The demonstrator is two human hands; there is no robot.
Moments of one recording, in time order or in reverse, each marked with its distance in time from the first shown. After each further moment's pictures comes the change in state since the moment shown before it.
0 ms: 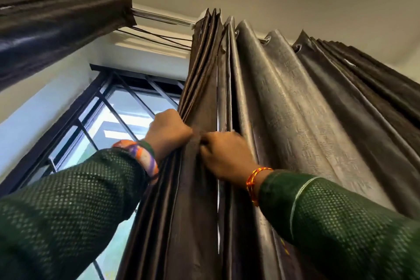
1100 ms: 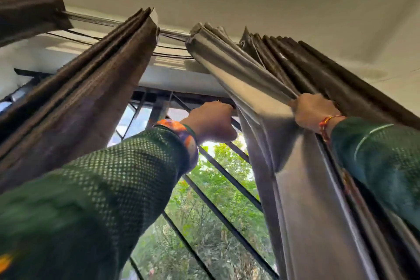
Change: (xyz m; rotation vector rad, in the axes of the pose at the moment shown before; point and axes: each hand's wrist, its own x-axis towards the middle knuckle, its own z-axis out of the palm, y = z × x) left_hand -0.047 0.290 0.189 0.382 -0.153 0.550; right_hand -0.035 0.410 -0.132 -0.156 0.165 0.590
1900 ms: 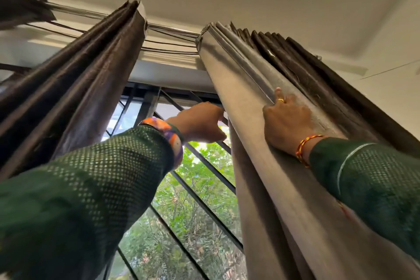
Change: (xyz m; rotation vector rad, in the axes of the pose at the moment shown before) left_hand -0.003 0.009 -0.010 -0.076 -0.074 0.066; right_hand -0.047 -0.013 -0.016 -0.458 0.027 -0.327
